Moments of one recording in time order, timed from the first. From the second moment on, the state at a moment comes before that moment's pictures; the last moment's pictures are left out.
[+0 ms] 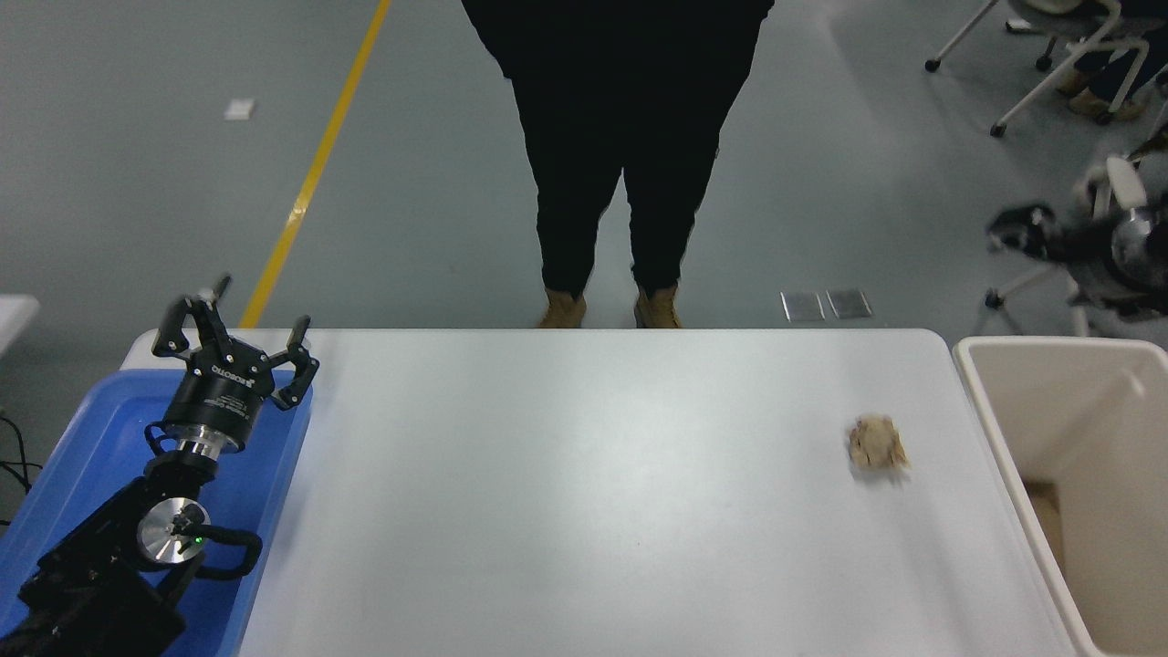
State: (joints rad) left arm -0.45 0.28 -1.07 -0.58 0.20 -0.61 -0.45; right arm 2.24 -0.71 -1.25 1.45 -0.01 0.33 -0.25
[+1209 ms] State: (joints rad) left arm -0.45 0.28 -1.07 -0.58 0.20 -0.61 -0.45; right arm 1.98 -0.55 -1.23 1.34 -0.02 0.33 -0.25
